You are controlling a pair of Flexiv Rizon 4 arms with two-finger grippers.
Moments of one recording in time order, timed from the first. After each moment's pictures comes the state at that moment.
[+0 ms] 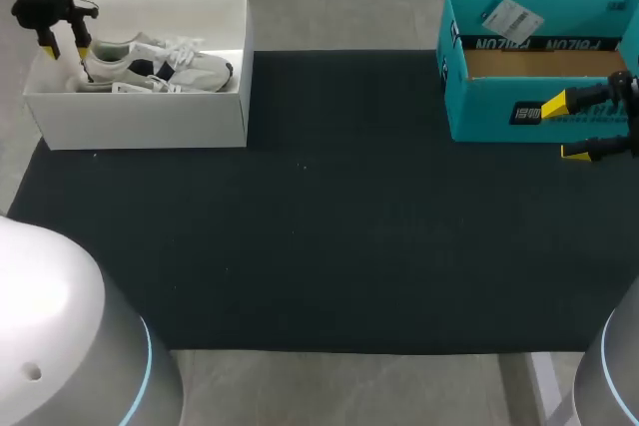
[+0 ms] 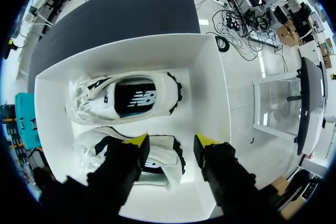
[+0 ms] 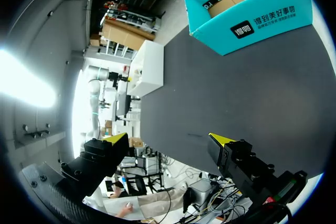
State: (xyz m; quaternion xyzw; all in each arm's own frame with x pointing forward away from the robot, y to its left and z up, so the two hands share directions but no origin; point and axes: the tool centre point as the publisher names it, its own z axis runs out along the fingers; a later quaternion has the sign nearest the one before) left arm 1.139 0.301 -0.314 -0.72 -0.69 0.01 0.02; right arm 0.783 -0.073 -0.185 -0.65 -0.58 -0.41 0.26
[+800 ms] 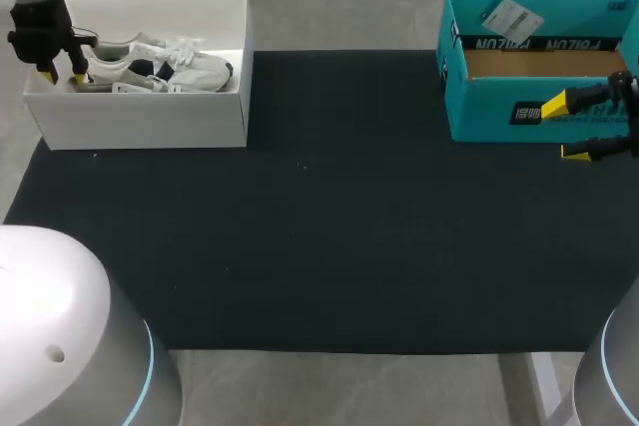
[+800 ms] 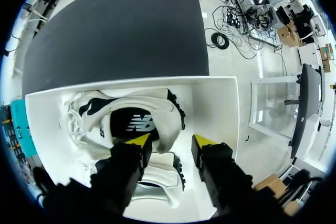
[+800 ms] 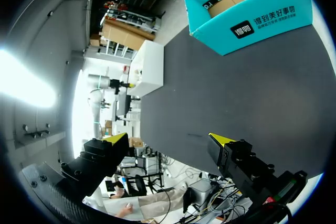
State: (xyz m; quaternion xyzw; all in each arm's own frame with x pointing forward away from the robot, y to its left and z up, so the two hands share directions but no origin) left arm 1.095 0.297 -0.334 -0.72 -0.70 -0.03 0.00; right arm 0.783 -0.073 -0.185 -0.65 -0.58 -0.41 0.26
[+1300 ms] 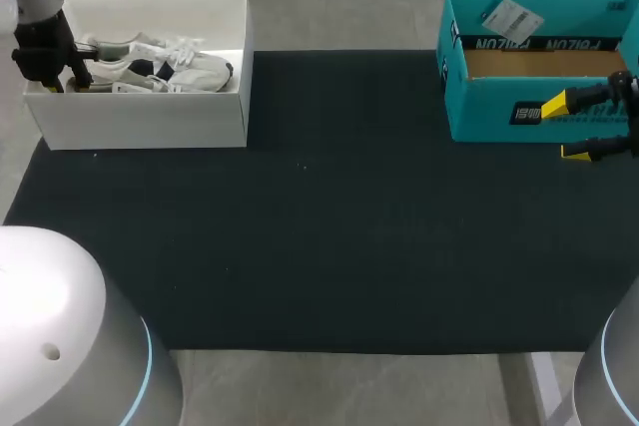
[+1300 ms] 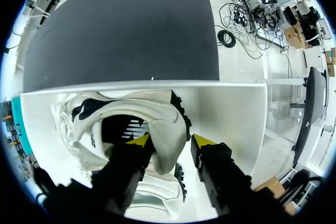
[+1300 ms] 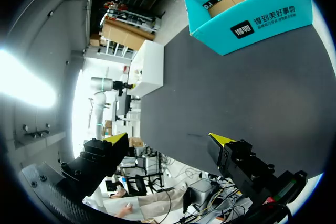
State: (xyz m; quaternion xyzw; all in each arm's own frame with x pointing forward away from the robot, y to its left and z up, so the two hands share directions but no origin) left arm 1.090 0.297 -0.362 -0.71 -0.71 -0.02 -0.02; right arm 0.783 -0.073 -0.185 -0.65 -0.58 -0.41 0.26
